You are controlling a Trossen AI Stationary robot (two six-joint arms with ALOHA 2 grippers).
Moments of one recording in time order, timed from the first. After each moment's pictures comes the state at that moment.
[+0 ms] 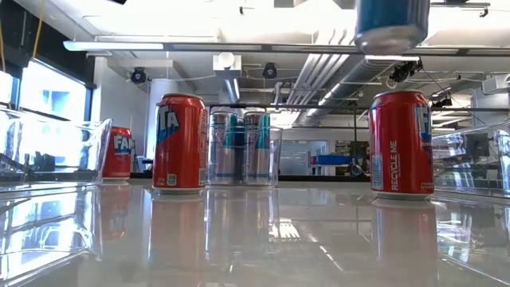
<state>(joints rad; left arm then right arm) -0.87 1.52 1.16 -0.82 -1.07 -0.91 0.77 1.34 1.10 -0.54 0.94 0.64</state>
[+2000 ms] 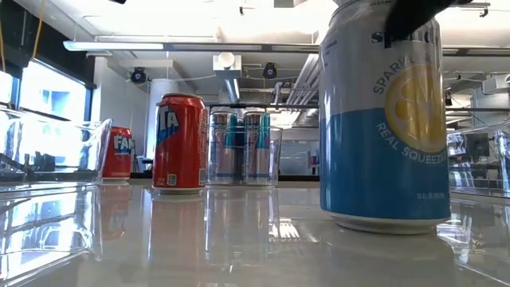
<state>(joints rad) -0.87 1.52 1.16 -0.81 -1.06 -0.91 0.61 1.81 1.31 -0.49 0.29 0.52</state>
